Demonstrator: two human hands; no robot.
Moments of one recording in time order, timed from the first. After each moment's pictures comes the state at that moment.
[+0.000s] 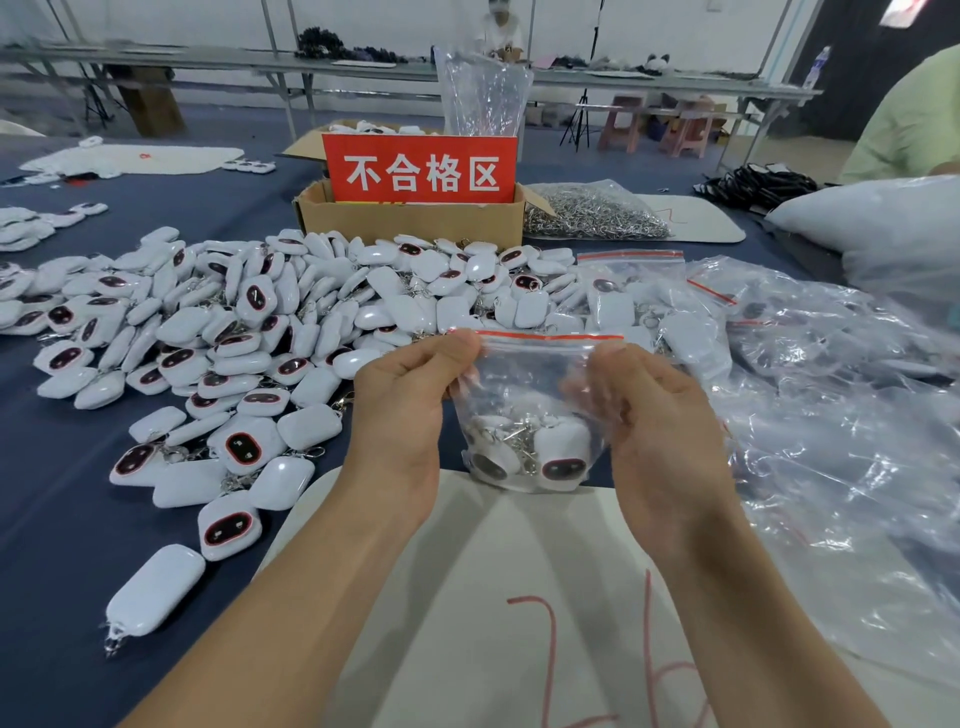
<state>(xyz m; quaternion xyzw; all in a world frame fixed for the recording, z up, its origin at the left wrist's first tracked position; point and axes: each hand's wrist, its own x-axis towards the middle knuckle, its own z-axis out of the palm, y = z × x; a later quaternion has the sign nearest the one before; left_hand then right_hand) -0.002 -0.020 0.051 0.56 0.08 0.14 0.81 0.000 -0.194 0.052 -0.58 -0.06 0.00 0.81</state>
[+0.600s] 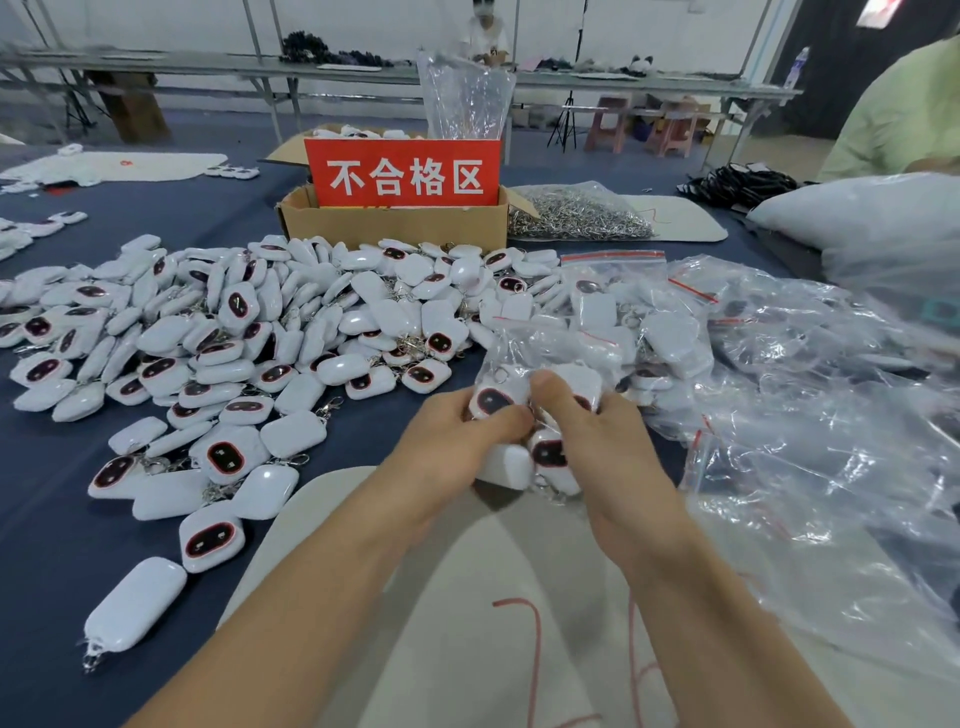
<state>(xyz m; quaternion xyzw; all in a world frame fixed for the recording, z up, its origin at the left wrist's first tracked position) 0.001 -0.037 0.028 0.73 0.03 -0.06 0.68 0.009 -0.181 0.029 -0.69 0.05 0.01 0.72</state>
